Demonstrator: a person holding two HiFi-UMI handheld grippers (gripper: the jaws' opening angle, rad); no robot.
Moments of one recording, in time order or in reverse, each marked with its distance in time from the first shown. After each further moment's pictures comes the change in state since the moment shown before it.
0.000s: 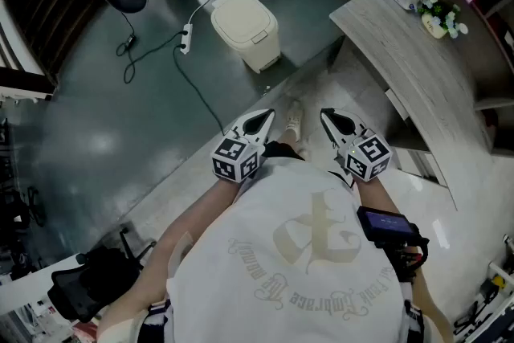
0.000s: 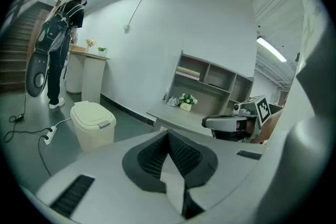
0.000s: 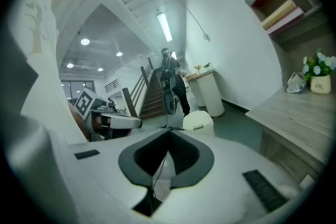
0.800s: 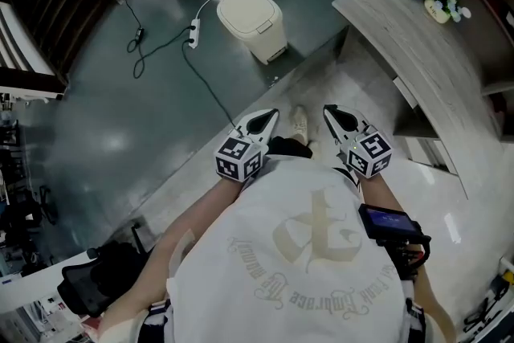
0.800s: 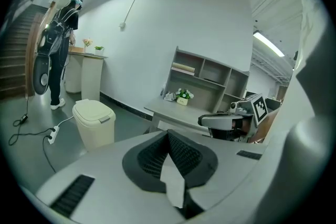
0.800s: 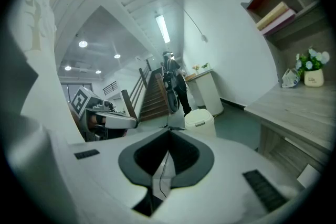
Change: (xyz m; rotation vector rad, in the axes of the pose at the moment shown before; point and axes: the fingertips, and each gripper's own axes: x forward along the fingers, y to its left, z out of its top) left arm -0.025 -0.031 -0.020 0.037 0.042 -0.007; right arm -0.024 0.020 -0.020 0.019 -0.020 -0.019
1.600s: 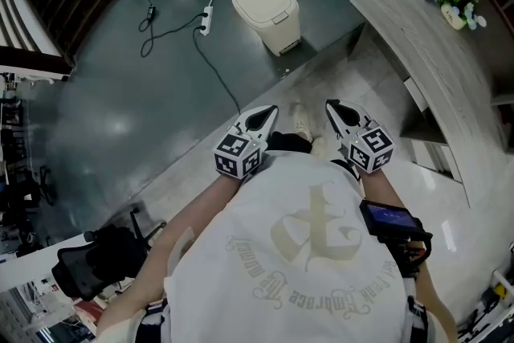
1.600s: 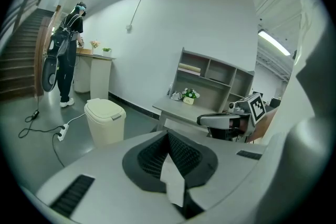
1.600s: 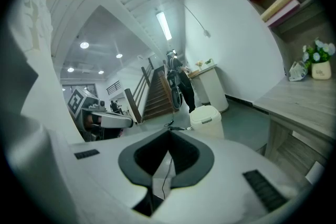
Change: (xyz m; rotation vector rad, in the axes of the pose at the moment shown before) left arm -0.031 0.022 -0.013 -0.017 0.000 0.070; right arm 0.026 0.015 -0.012 0.017 0.022 0.045
